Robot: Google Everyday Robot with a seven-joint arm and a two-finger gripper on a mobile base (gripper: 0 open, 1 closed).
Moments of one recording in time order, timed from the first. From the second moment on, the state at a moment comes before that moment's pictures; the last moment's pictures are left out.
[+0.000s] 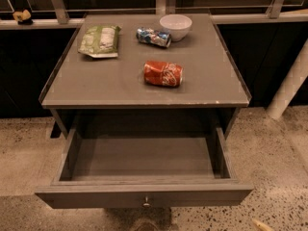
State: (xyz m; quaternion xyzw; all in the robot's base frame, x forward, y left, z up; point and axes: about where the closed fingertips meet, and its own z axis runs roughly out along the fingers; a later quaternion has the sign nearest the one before) arm 0.201 -0.232 0.652 -0.59 0.79 0.07 0.16
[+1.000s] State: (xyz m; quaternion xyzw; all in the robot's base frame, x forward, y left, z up) arm 0.274 -0.196 0.651 -0.66 0.75 0.04 0.10
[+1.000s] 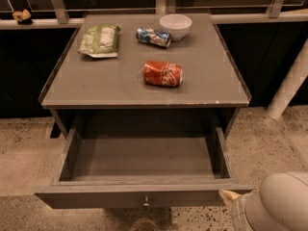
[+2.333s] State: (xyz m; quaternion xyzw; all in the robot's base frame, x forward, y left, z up) arm 0.354 -0.185 0.685 -0.65 0.75 0.04 0.12
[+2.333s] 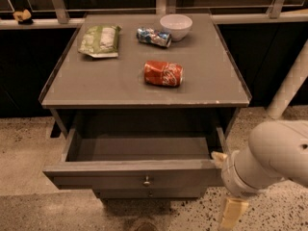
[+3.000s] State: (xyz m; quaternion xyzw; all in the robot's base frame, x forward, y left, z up) arm 0.382 -0.172 0.705 -0.67 0.73 0.03 0.13
